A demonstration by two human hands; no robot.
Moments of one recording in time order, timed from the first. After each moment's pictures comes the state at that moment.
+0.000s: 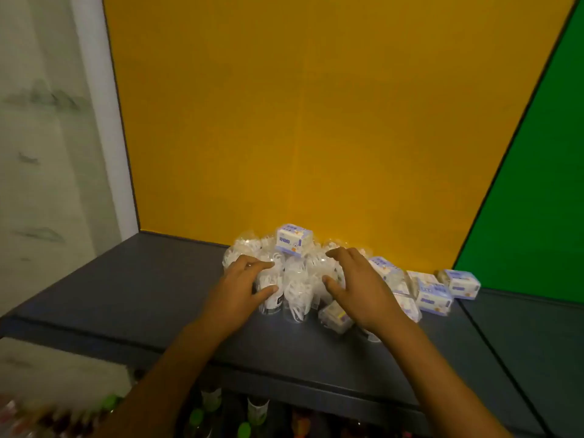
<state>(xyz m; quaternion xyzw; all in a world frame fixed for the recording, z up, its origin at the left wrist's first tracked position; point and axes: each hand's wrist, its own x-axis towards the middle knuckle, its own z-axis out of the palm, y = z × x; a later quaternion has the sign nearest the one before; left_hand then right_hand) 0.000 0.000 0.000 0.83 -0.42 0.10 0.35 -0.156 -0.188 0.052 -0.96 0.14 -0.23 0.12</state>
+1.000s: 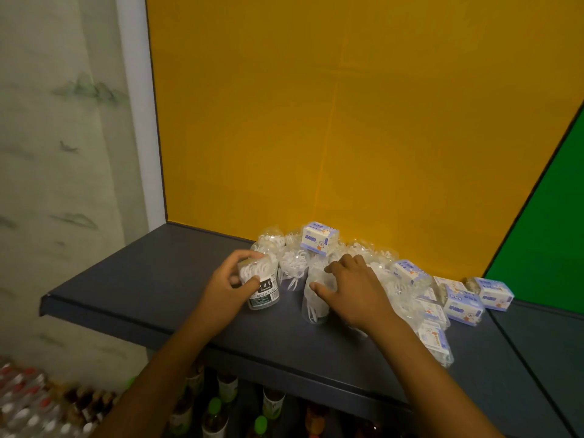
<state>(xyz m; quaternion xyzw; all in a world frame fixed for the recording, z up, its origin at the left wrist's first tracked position) -0.006 0.056 0.009 0.65 -0.31 -0.05 0.69 -0.111 -0.161 0.035 -0.97 0.16 -0.16 0.02</state>
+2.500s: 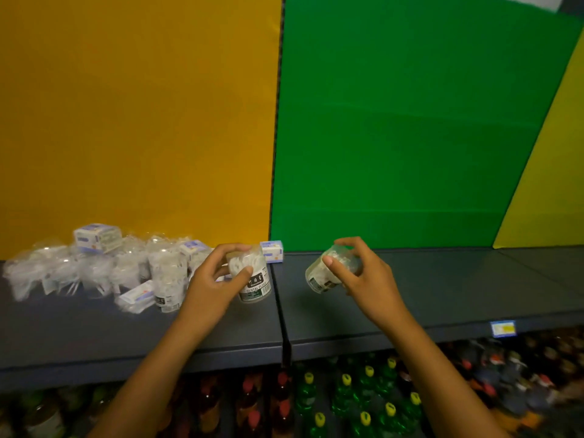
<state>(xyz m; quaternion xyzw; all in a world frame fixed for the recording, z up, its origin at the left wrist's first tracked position) -0.316 -0.196 0.064 0.57 -0.46 -0.08 0.67 -0.515 -0.371 0.080 -0.82 0.26 -0.41 0.30</state>
